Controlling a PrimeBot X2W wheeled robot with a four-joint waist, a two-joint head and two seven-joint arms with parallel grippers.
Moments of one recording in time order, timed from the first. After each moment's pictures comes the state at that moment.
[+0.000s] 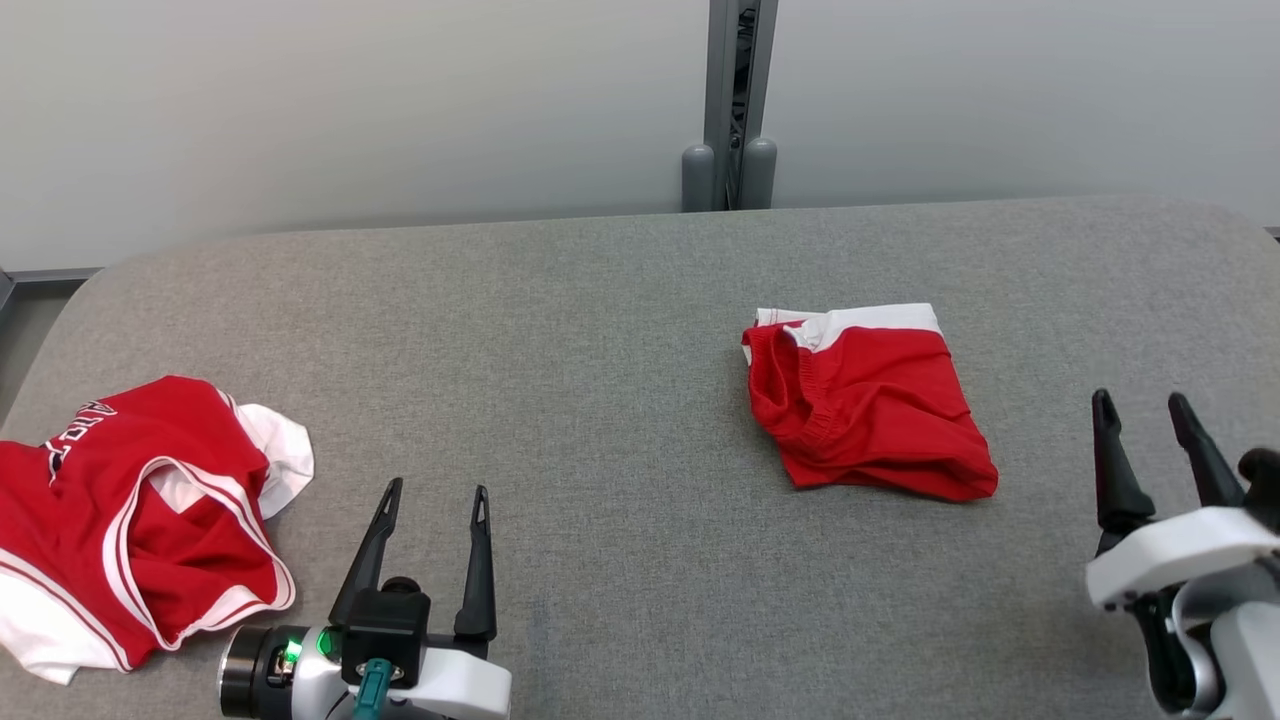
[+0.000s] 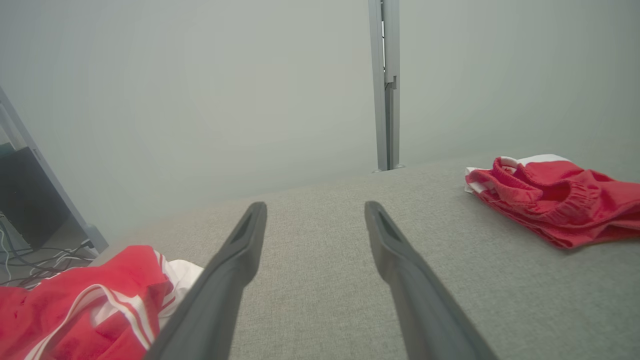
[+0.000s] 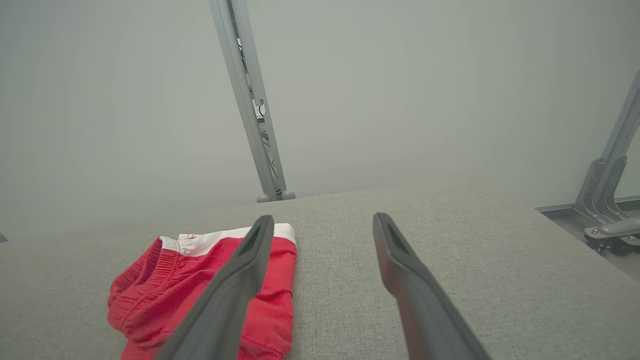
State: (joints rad) left arm -0.04 0.05 -0.27 0.21 -0.04 0.23 -0.26; right arm -0.31 -0.24 0.09 0.53 0.42 0.13 -0.26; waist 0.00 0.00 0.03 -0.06
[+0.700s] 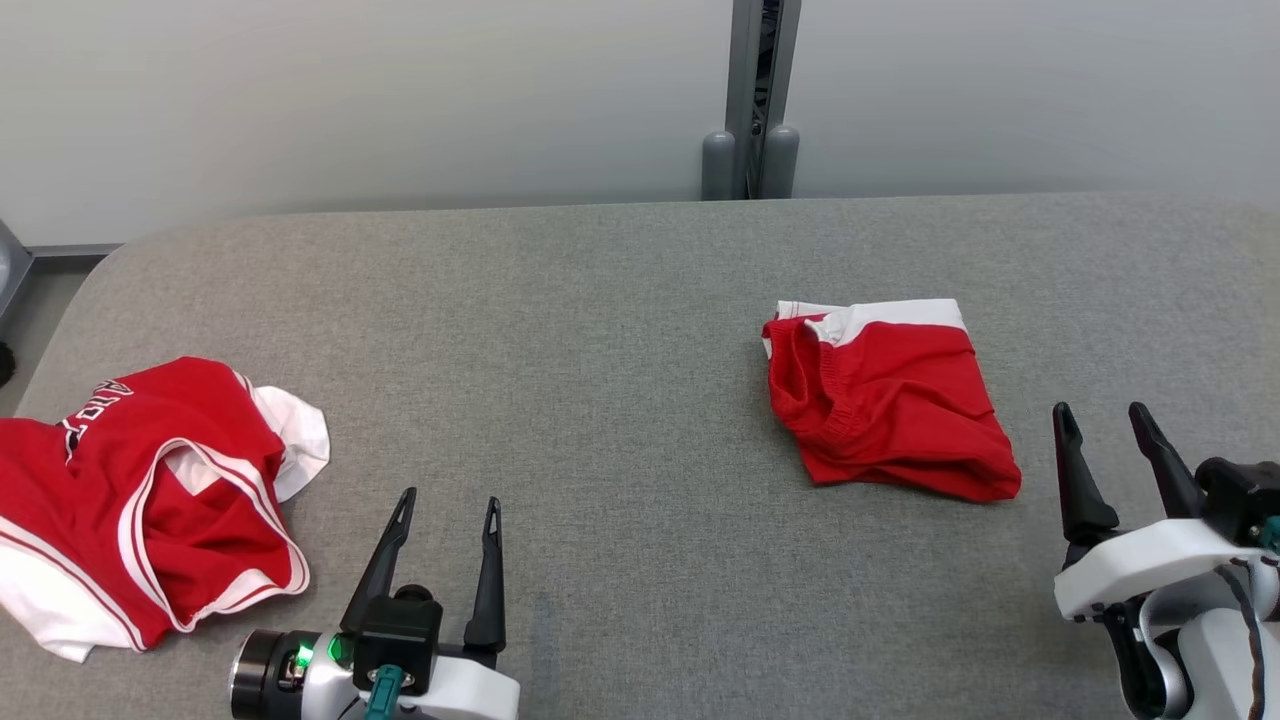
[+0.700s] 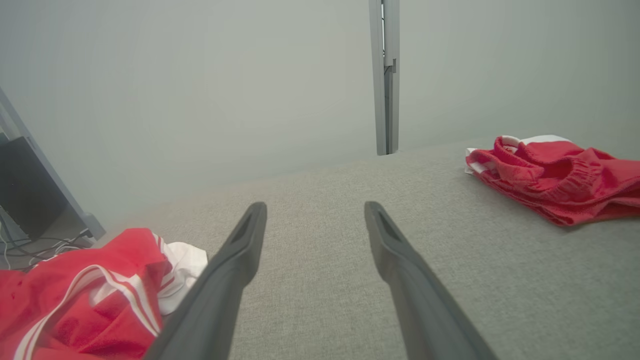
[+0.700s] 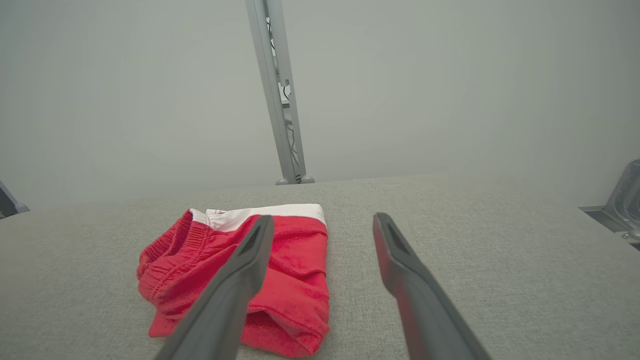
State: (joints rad) left arm -0.04 0.05 -0.28 0.22 -0.03 0.21 -0.26; right arm -0.26 -0.18 0.07 0.49 0.34 0.13 -0.26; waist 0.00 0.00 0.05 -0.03
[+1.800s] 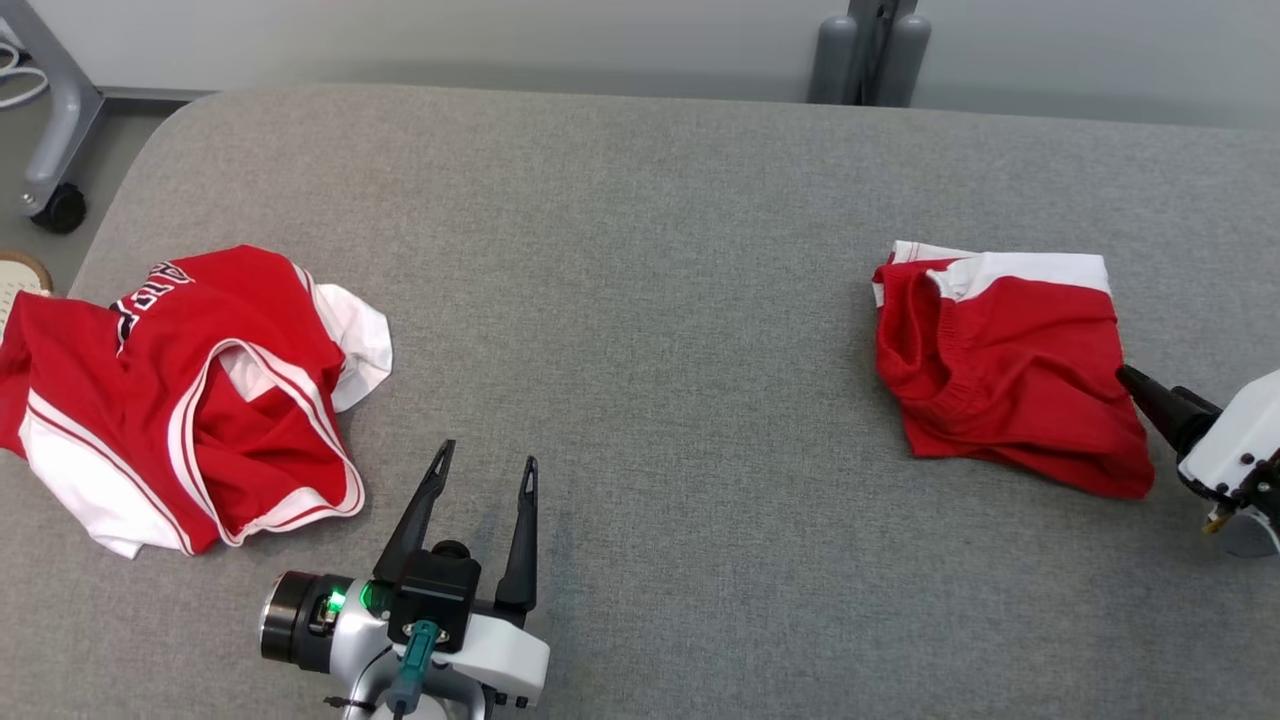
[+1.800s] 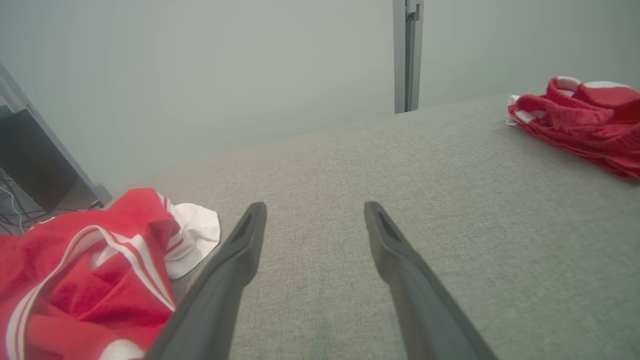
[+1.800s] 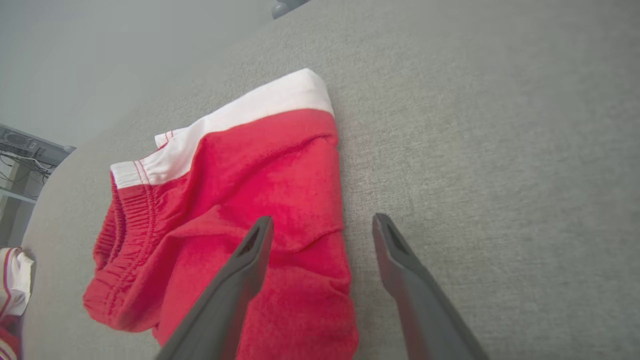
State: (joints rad) left arm -0.13 0.05 -0.33 0.27 -0.02 0.19 -0.26; right arm -0.56 -0.47 0.32 0.70 1.07 0.13 0.30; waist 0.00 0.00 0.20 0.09
